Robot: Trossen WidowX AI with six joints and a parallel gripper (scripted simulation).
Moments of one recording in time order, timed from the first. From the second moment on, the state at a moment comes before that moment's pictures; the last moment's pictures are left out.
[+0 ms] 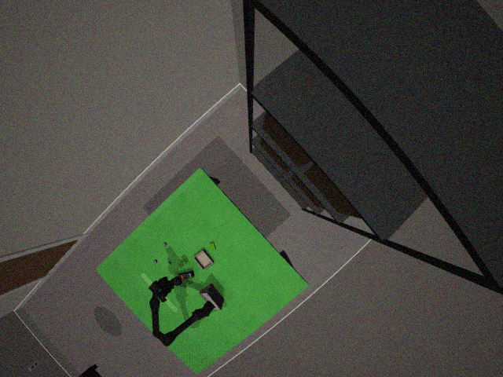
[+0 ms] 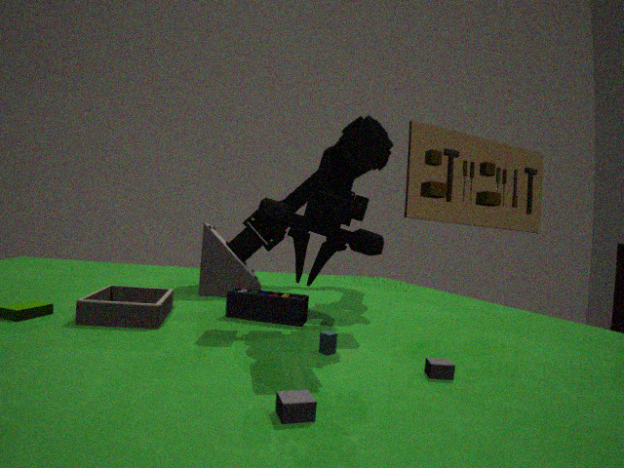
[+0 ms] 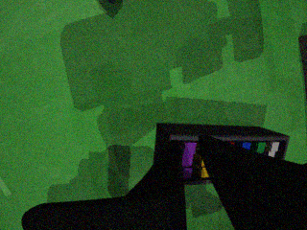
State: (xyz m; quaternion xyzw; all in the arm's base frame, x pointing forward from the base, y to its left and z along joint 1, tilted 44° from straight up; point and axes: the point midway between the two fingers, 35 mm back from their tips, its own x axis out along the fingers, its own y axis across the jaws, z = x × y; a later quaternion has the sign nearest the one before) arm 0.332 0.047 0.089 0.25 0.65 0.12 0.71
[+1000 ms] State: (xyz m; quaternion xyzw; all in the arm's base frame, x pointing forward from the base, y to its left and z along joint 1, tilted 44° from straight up) arm 0.304 0.026 0.068 0.40 0.68 0.12 0.61
